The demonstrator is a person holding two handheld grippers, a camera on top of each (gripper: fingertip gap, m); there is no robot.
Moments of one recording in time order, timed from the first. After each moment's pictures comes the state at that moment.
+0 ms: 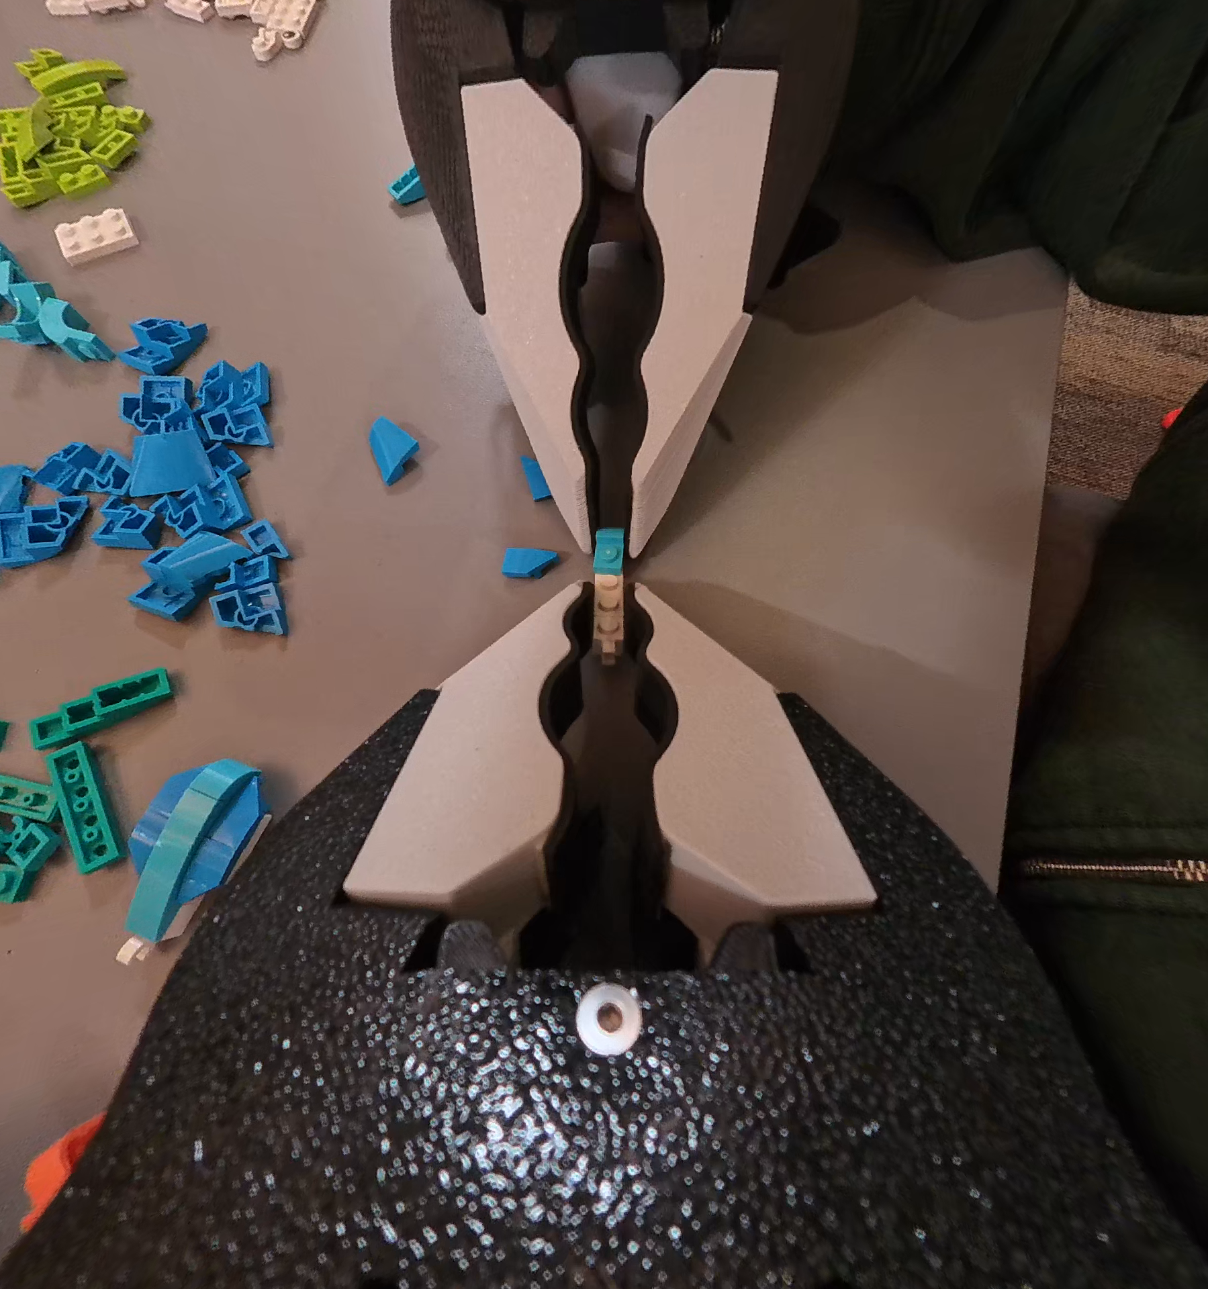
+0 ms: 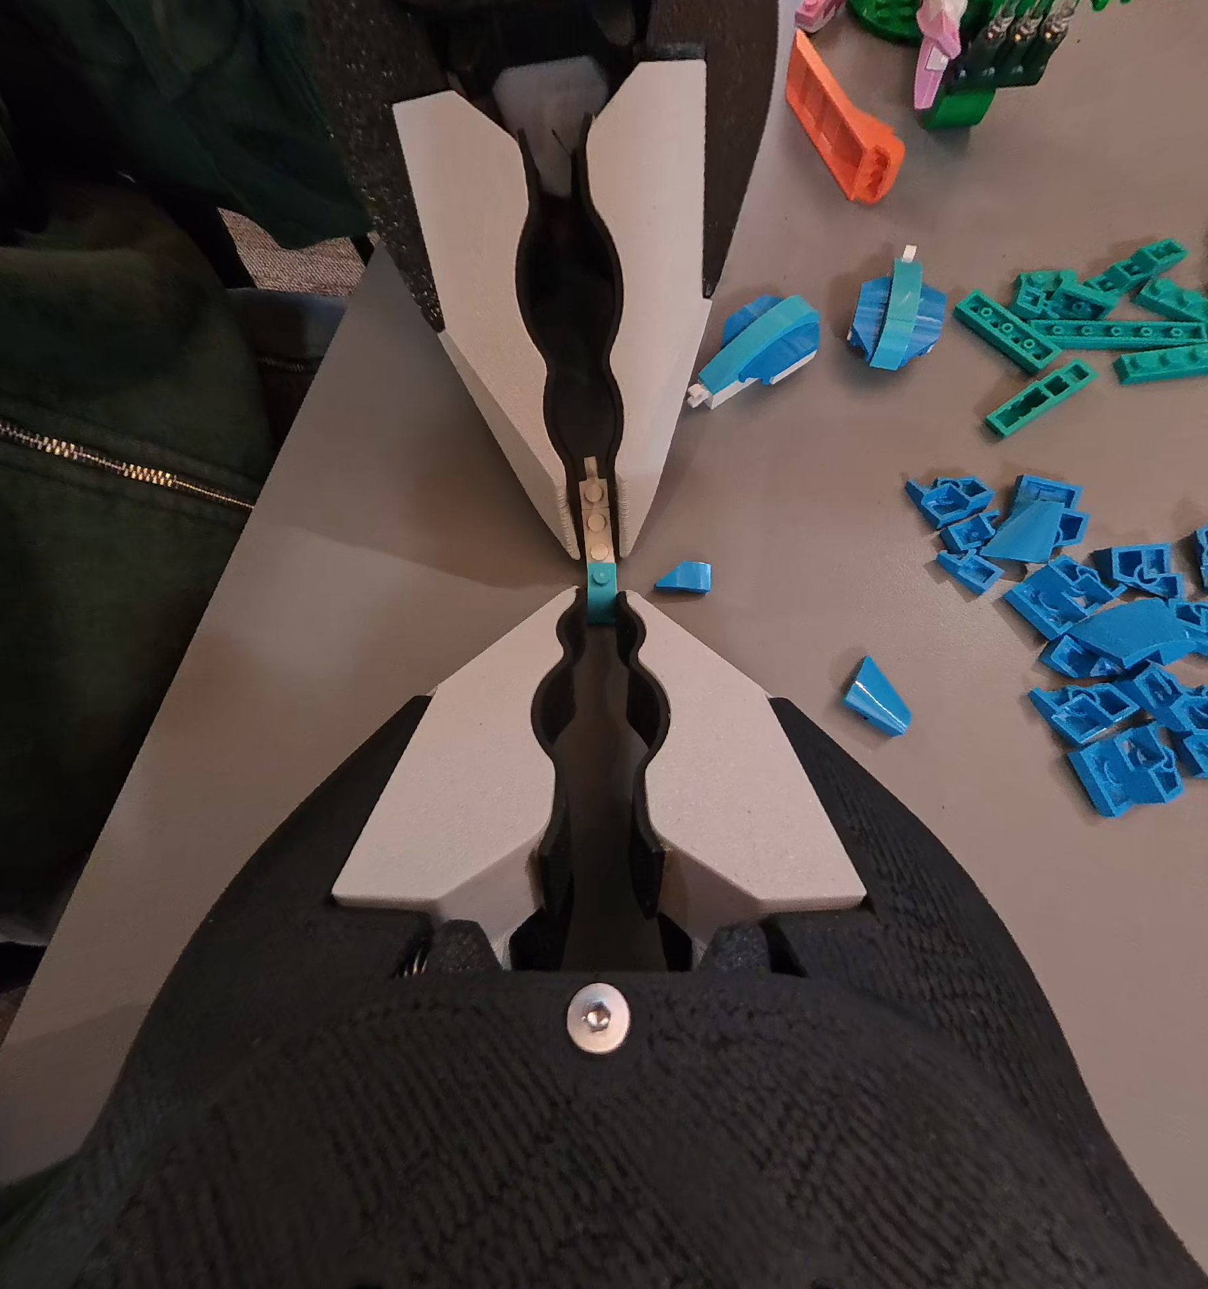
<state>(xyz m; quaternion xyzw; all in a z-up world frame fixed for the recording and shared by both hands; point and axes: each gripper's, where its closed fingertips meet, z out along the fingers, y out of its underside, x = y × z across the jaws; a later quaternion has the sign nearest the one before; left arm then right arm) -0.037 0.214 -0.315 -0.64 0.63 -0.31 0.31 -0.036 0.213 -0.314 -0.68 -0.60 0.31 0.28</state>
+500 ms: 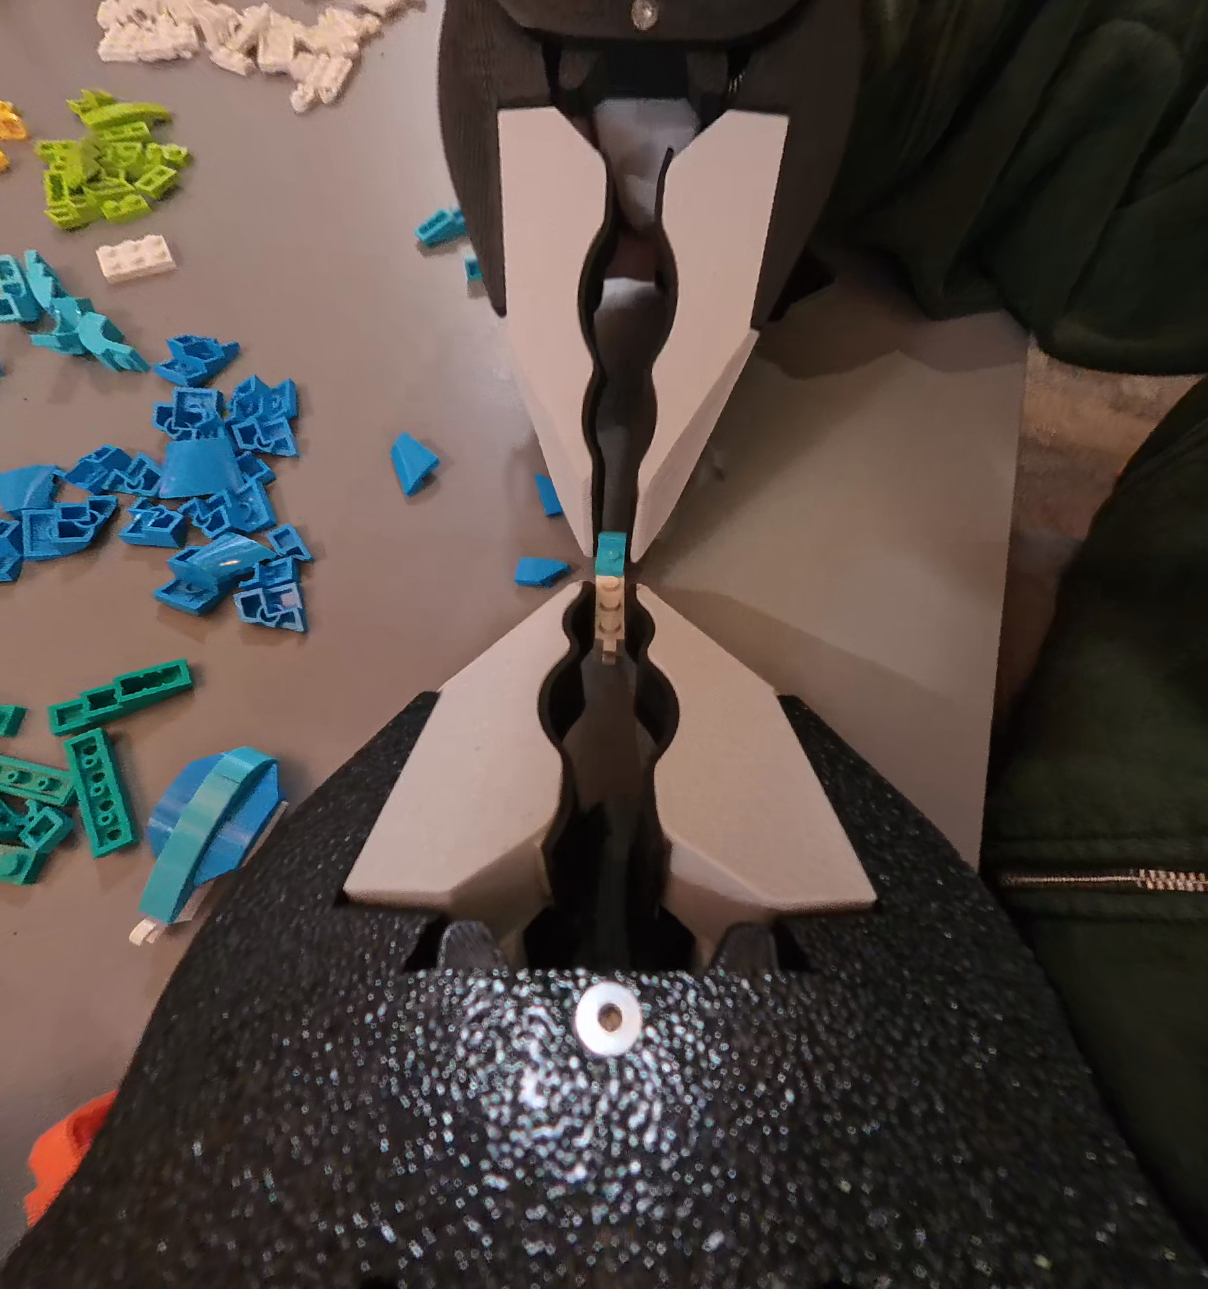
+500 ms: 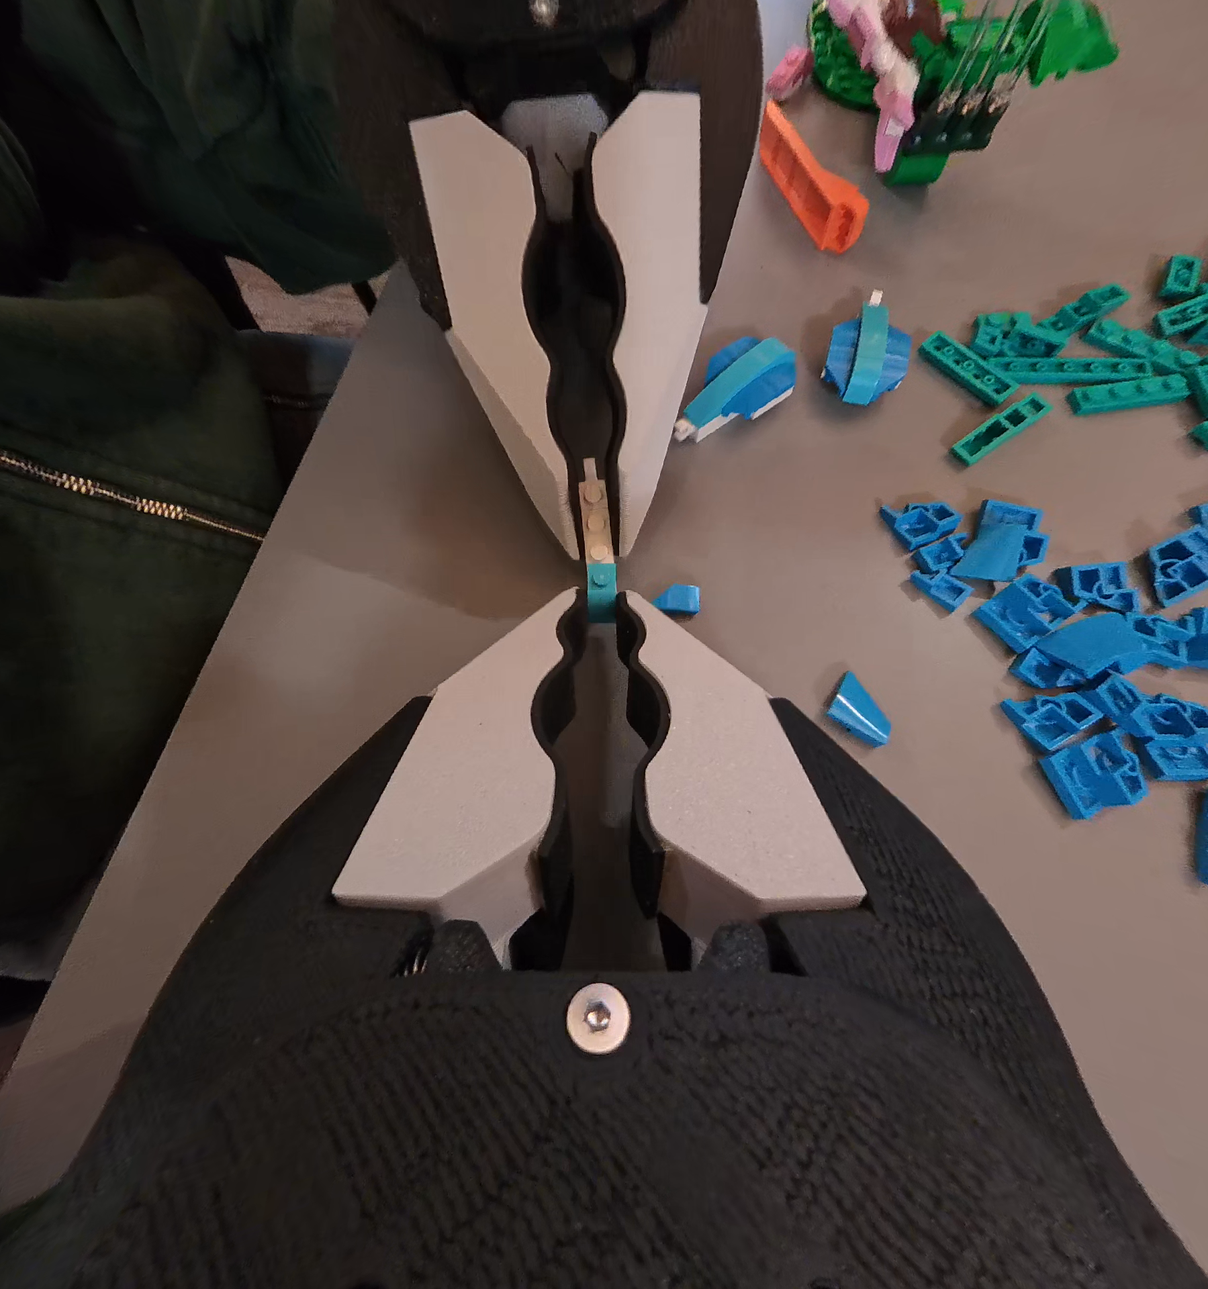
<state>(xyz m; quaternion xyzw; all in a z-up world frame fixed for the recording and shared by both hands) -0.040 0.217 -0.305 -0.64 0.61 -0.34 0.32 -0.039 0.216 -0.305 -0.68 -0.59 0.32 0.29</state>
